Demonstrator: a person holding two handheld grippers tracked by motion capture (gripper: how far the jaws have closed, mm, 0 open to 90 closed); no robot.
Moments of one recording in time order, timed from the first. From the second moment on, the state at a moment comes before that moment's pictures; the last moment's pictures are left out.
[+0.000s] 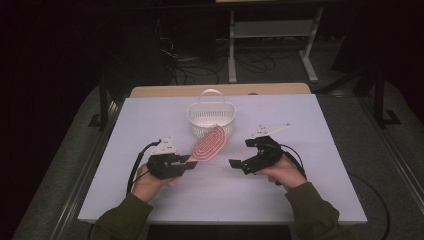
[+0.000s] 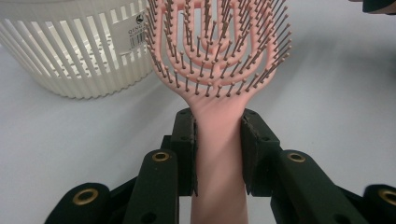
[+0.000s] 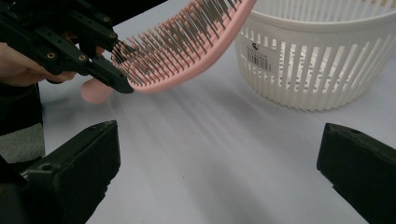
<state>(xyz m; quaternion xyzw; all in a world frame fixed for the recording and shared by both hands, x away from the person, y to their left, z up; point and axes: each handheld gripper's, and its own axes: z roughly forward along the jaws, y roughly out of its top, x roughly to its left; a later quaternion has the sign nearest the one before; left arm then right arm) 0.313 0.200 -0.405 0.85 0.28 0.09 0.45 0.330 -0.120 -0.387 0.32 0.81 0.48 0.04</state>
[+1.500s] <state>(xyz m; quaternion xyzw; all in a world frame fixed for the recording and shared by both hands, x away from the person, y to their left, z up) 0.312 0.193 -0.410 0.84 0.28 0.10 0.46 0.355 -0.093 -0.377 0.34 0.79 0.52 0.02</state>
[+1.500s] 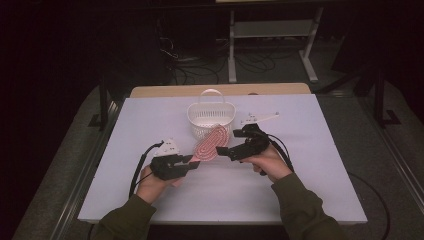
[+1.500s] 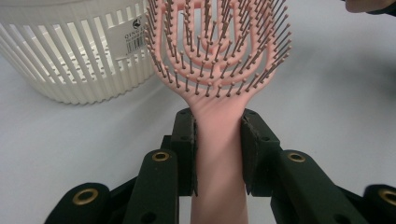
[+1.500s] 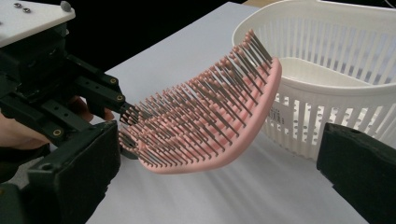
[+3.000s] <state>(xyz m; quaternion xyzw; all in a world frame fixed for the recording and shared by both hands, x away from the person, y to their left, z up) 0.301 0.171 -0.415 0.83 0.27 0.12 0.47 0.358 -0.085 -0.391 0.37 0.76 0.53 0.00</state>
